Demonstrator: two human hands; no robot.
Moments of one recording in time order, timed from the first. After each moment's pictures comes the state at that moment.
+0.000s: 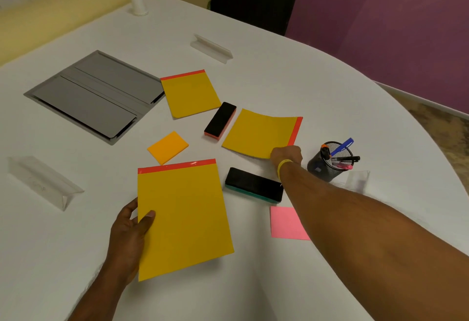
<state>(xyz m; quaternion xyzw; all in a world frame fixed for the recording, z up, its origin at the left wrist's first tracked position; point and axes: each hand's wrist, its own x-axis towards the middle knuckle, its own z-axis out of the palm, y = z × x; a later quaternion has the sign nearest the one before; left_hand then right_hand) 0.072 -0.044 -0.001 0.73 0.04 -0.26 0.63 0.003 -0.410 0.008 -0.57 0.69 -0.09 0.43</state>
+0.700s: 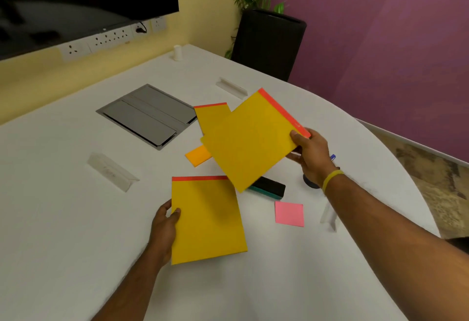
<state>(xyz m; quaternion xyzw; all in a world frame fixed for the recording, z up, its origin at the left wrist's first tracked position) 0.017 0.023 0.063 0.68 0.06 -0.29 0.67 -0.093 -0.296 0.213 -0.58 0.34 -0.26 0.69</state>
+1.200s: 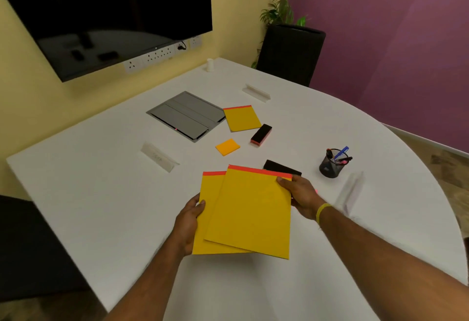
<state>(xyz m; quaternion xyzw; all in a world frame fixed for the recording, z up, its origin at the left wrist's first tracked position) -0.075 0.101 0.129 0.62 0.05 -0.36 0.69 -0.187 -0.174 0.165 -0.58 0.36 -0.04 0.73</state>
